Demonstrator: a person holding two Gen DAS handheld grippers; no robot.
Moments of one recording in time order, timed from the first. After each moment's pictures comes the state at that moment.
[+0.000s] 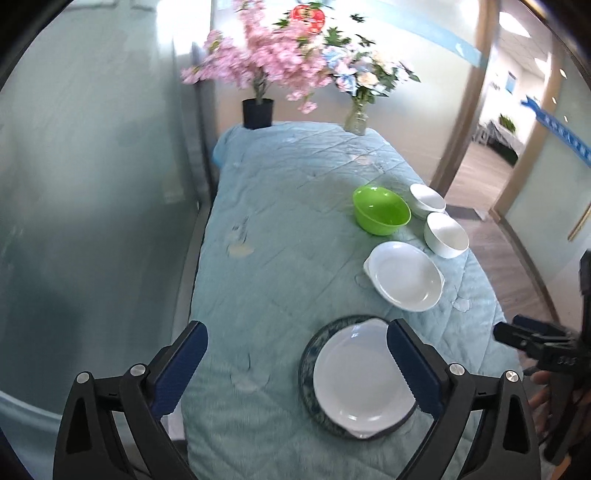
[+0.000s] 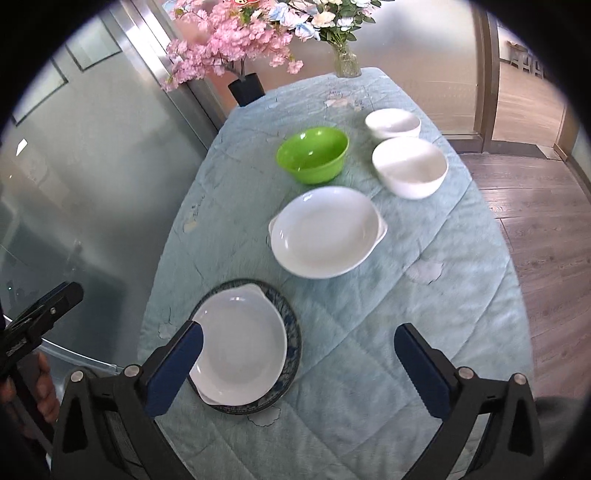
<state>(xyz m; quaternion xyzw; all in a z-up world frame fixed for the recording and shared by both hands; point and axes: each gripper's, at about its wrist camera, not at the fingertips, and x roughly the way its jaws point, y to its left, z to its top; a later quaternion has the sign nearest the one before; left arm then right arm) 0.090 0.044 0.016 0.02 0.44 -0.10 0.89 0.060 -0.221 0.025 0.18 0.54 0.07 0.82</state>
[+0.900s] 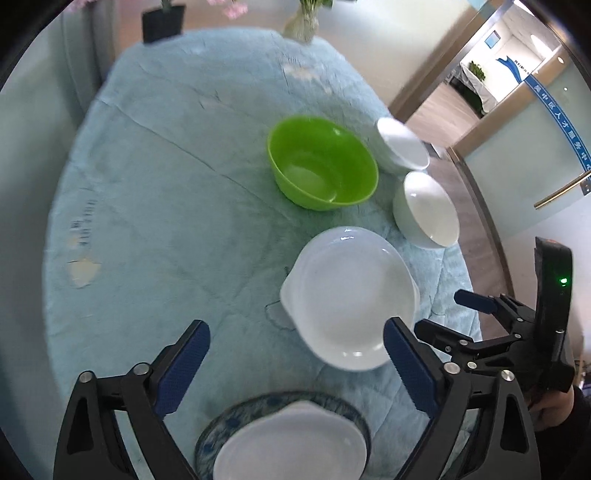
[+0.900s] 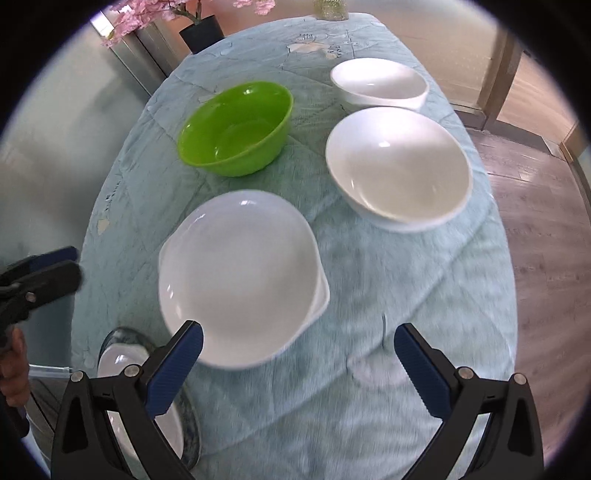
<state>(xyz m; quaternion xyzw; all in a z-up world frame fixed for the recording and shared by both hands) 0.283 -0.083 -0.099 -0.02 0.60 -0.22 0.77 0.191 -0.262 -0.080 0.12 0.65 0.05 0.75</state>
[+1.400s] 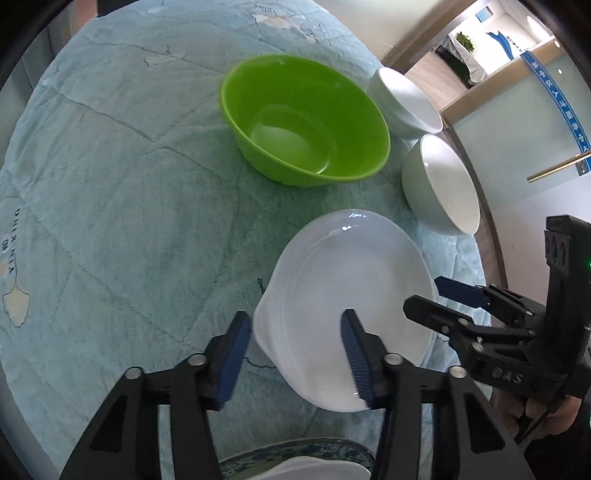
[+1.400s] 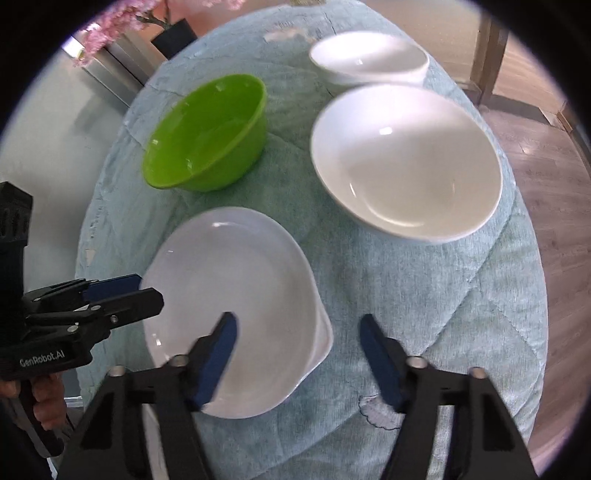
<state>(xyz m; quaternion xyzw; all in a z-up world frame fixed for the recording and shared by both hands) 0.321 -0.128 -0.168 0.00 0.65 -0.26 0.72 0.209 -0.266 -0.112 0.17 0.66 0.03 0.73</state>
